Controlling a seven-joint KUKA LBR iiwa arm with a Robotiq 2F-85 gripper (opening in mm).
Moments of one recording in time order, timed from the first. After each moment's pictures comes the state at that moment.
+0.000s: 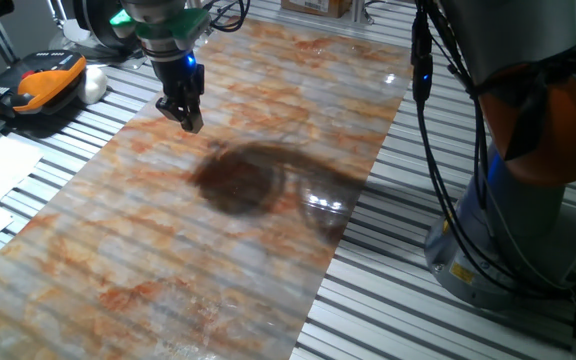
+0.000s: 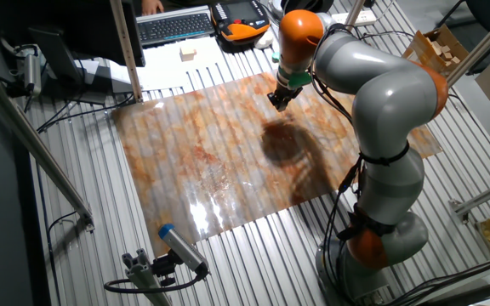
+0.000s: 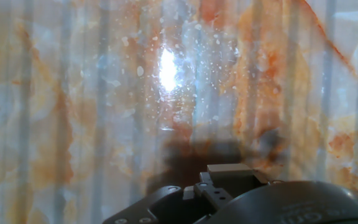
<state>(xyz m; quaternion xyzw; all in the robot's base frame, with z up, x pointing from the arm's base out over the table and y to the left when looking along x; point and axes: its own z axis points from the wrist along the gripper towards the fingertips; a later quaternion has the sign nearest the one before) 0.598 0.033 0.151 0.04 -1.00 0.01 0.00</state>
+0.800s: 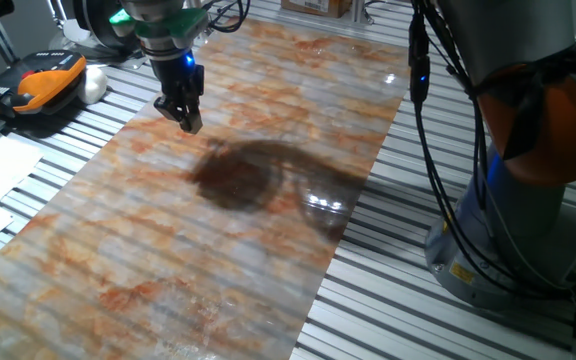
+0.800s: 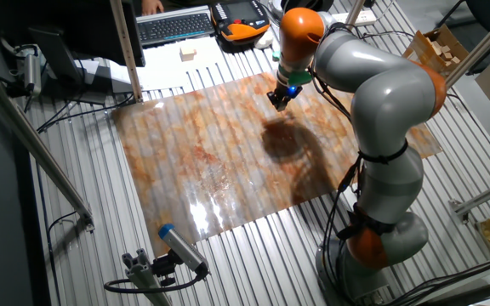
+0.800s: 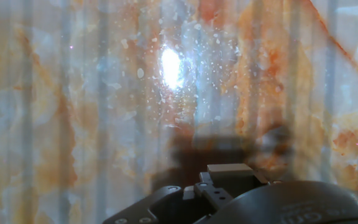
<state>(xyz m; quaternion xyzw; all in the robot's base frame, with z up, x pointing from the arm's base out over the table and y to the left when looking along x) 0.600 0.033 0.150 0.03 -1.00 0.01 0.01</state>
